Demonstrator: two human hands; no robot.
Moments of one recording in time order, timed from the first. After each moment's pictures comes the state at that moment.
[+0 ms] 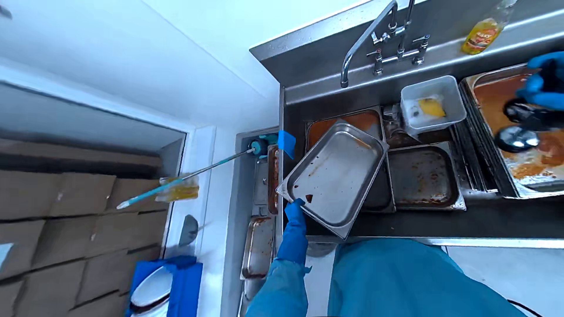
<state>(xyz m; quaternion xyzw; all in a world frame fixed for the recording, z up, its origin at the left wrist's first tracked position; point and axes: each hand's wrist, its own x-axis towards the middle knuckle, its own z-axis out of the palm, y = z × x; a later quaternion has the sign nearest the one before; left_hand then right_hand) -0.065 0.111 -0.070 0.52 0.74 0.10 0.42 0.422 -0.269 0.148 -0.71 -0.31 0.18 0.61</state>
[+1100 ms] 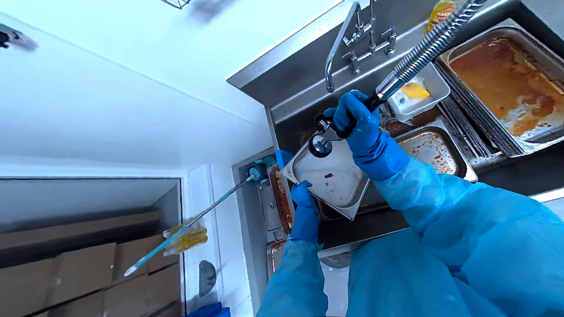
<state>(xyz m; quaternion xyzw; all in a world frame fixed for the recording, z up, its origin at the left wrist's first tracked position) 0.023 0.180 -0.042 0.62 0.66 0.12 0.42 0.240 0.037 0.125 -0.24 -0.20 0.10 0.95</state>
